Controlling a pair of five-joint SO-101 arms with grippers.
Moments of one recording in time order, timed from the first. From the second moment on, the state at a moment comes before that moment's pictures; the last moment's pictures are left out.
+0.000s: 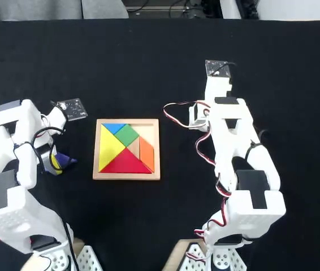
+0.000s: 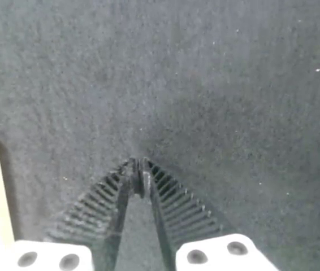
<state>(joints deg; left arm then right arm) -23.4 12.0 21.2 65.2 -81.5 0.3 9.7 24.7 47.3 -3.7</state>
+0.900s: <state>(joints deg) -22.2 11.9 24.2 60.1 -82.8 0.3 9.7 24.7 47.3 -3.7</state>
